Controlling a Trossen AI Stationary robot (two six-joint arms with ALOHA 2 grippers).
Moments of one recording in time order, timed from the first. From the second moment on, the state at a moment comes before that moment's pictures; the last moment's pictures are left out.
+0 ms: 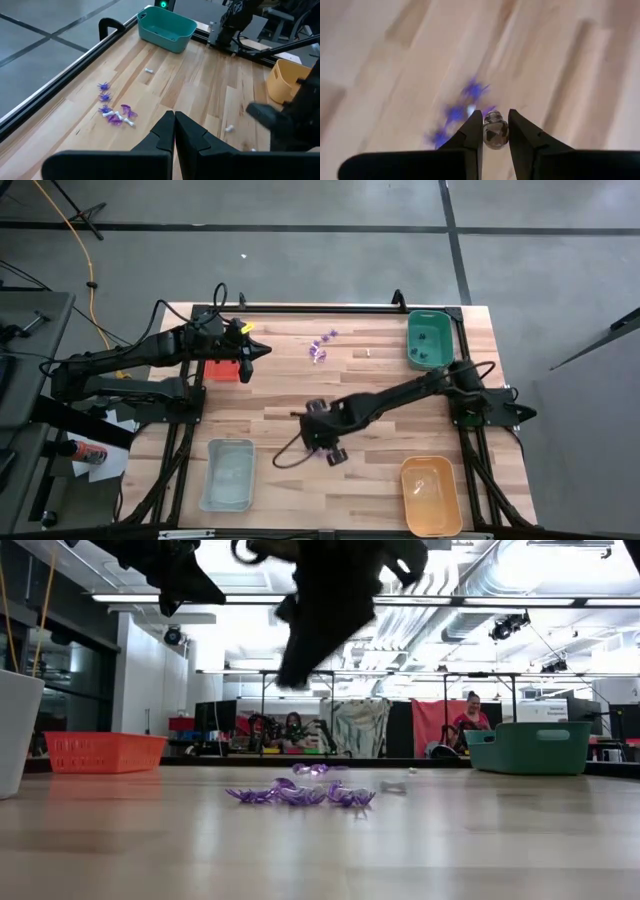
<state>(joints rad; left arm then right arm) 0.29 0.84 0.78 -0.40 0.01 -0.17 0.24 2.06 1.68 -0.69 0.01 -0.17</state>
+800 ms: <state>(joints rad) 0.29 0.84 0.78 -0.40 -0.01 -0.17 0.12 1.35 0.90 -0.36 0.06 0.44</state>
